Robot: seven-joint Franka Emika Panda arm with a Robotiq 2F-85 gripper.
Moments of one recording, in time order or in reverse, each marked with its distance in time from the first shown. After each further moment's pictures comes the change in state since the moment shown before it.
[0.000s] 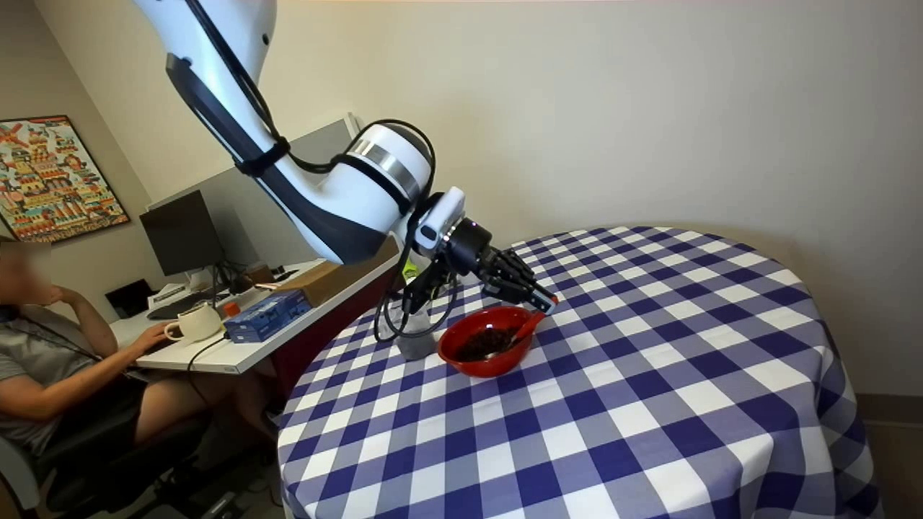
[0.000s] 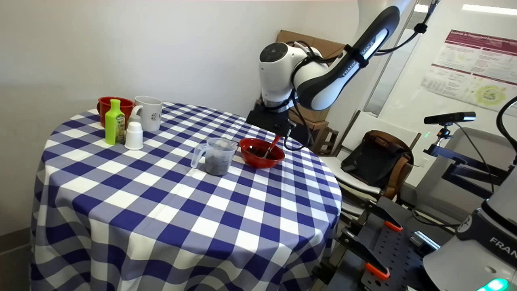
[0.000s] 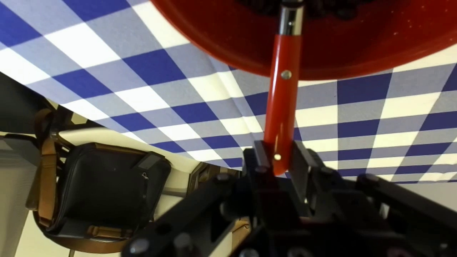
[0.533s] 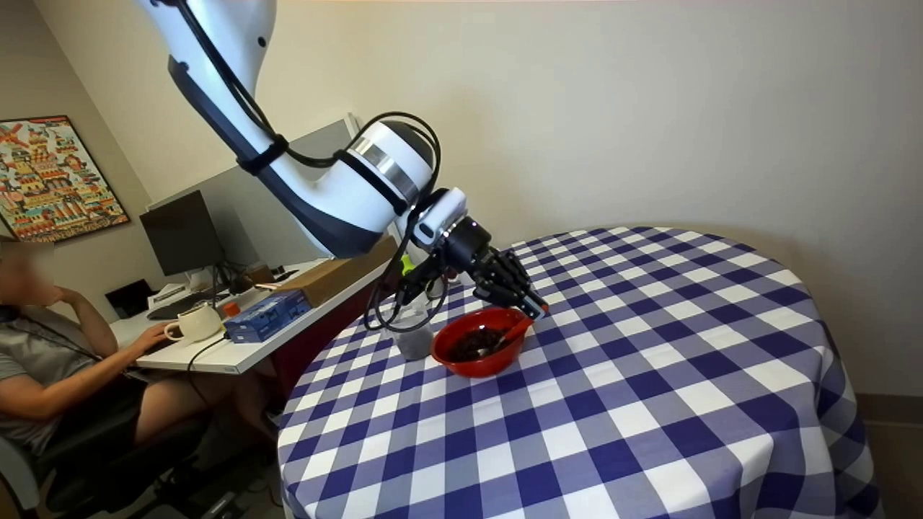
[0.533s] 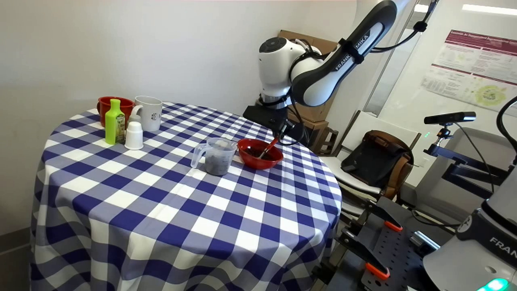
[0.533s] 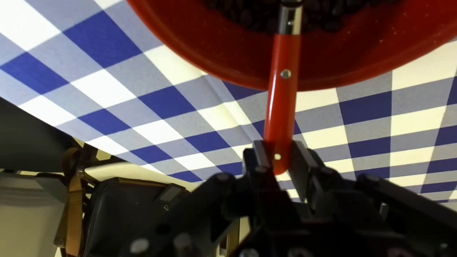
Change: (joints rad) arm 0.003 0.000 -0.006 0.012 0.185 0.027 -0.056
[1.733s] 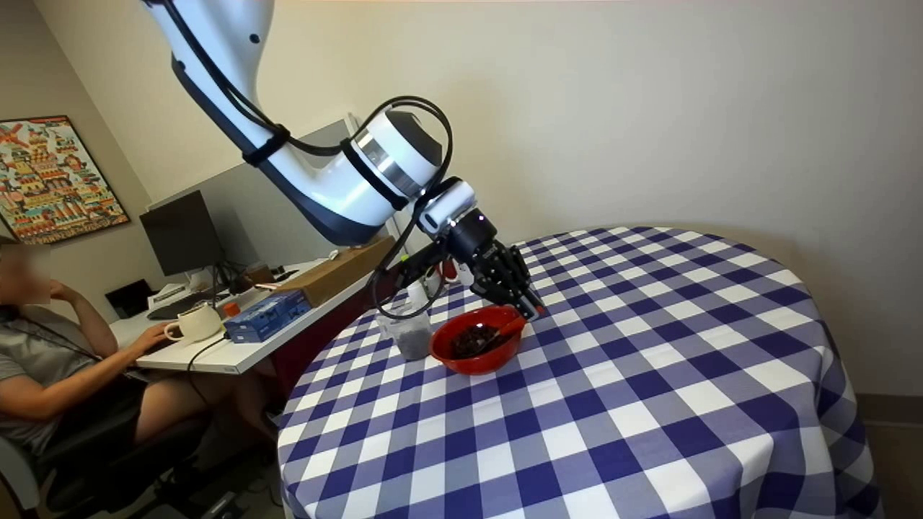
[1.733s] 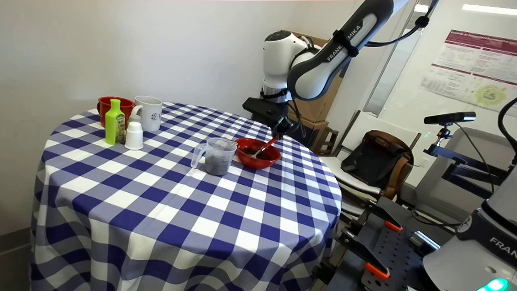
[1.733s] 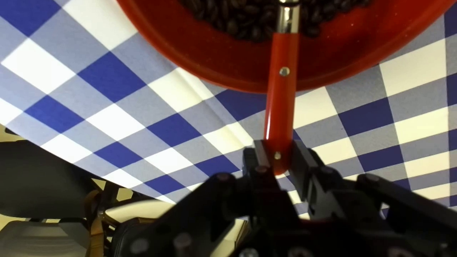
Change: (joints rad) arm 0.042 -0.011 -0.073 0.007 0.252 0.069 -0.110
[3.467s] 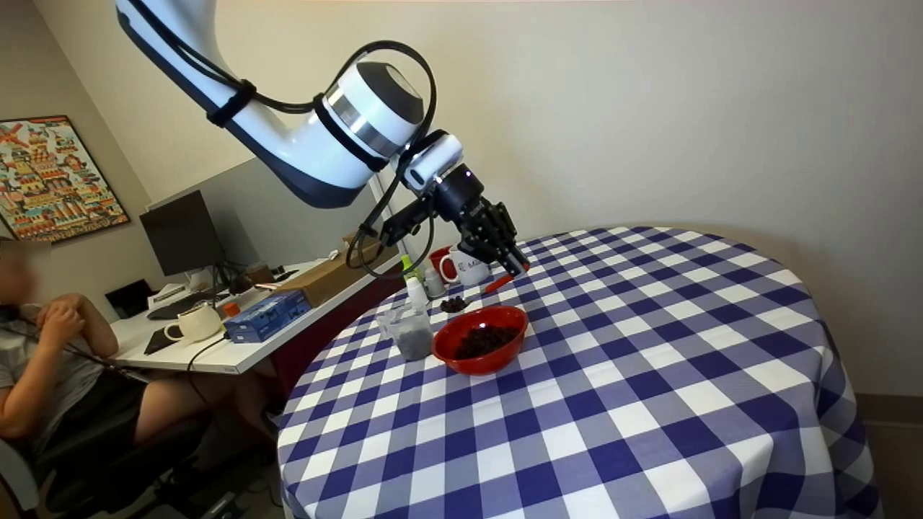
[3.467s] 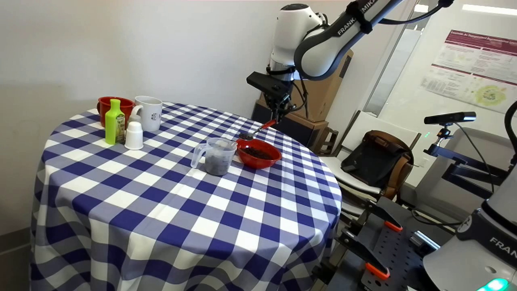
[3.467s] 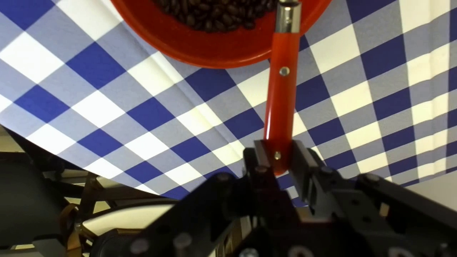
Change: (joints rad) arm 0.059 -0.141 -0.067 -0.058 0.123 0.080 -0.114
